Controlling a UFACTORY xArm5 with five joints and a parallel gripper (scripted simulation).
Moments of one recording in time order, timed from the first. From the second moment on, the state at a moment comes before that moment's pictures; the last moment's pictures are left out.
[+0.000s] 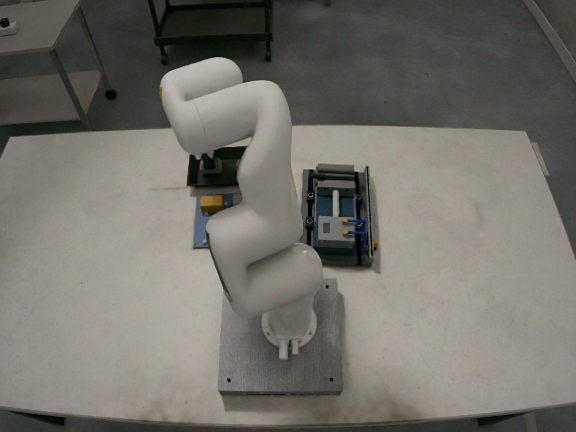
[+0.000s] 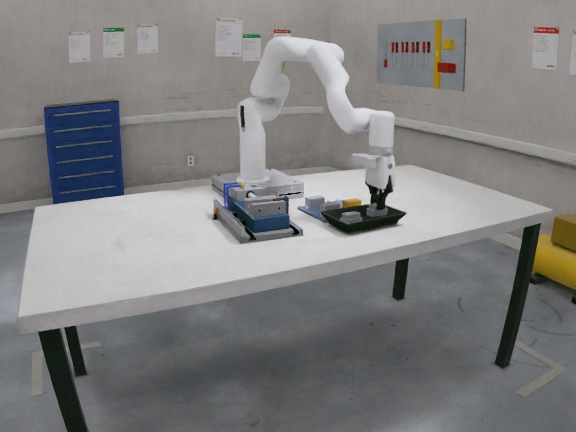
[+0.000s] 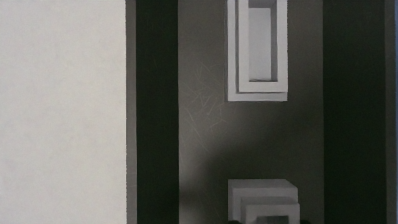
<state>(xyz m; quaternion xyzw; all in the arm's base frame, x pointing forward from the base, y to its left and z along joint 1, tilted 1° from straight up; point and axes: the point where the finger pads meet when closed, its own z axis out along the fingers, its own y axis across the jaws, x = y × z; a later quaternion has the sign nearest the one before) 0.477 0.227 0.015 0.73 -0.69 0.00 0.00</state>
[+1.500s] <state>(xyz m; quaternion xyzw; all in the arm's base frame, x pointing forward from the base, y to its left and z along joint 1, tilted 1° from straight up) 0.477 0.227 0.002 0.73 -0.69 0.00 0.00</state>
